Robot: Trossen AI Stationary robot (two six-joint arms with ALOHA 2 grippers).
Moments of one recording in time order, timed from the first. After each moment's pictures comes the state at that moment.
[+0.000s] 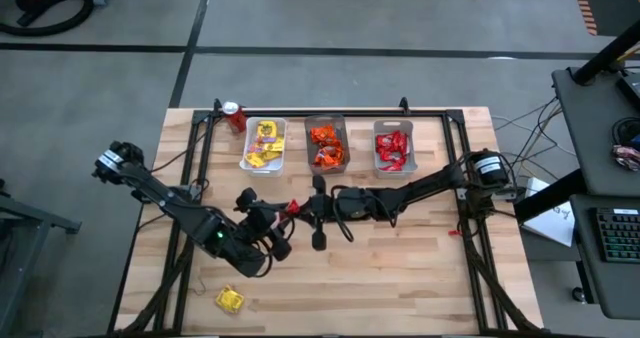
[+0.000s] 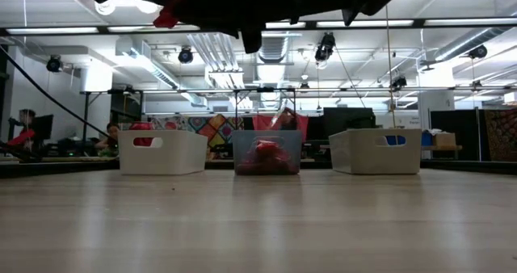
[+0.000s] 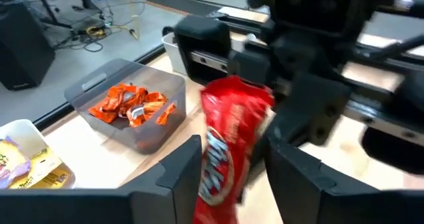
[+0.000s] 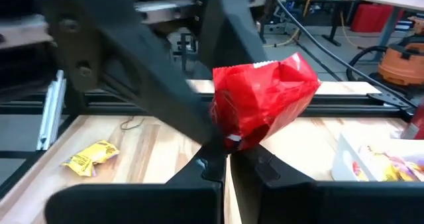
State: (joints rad) left arm -0.60 1.43 1.08 -0.53 -1.04 -0.81; right arm 0.15 1.89 1.17 0.60 0.13 0.01
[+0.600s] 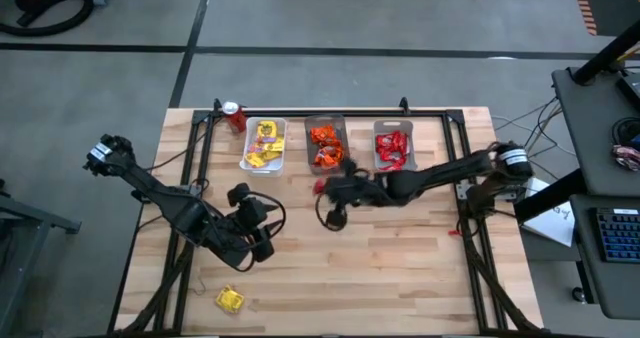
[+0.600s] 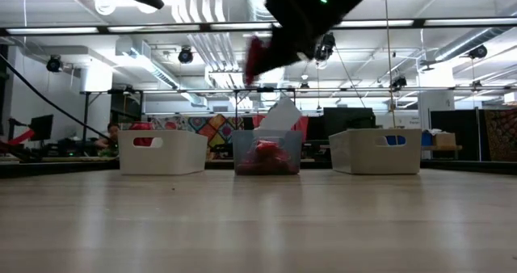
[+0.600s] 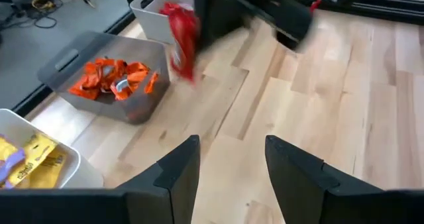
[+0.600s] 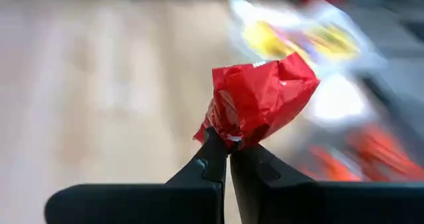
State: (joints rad) left arm -0.60 1.29 1.09 -0.71 -0.82 -0.75; right arm 0.09 1.68 1.17 -0.12 0.36 0.06
